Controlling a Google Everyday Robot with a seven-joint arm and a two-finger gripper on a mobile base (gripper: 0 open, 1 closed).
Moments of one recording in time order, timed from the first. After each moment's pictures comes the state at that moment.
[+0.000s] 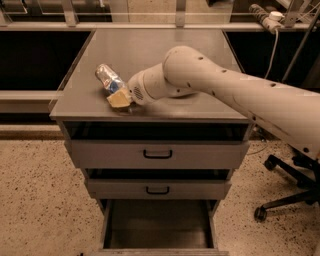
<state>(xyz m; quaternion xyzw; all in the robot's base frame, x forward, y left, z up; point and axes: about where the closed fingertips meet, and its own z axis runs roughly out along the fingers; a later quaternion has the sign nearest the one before) 0.657 0.113 0.832 -0.42 0.77 0.26 0.40</state>
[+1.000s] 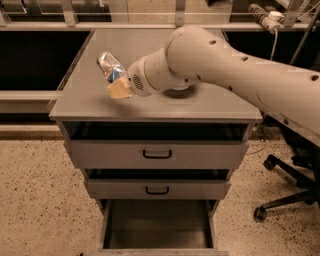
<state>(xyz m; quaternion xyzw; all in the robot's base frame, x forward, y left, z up) 0.617 0.097 0.895 -0.38 0.80 0.23 0.41</state>
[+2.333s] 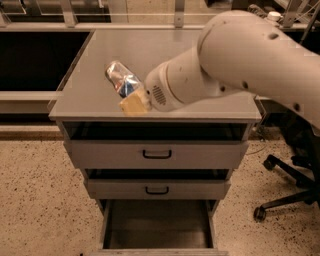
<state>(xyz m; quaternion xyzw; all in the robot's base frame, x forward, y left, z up) 0.522 0.052 0.924 -0.40 0.81 0.21 0.38</state>
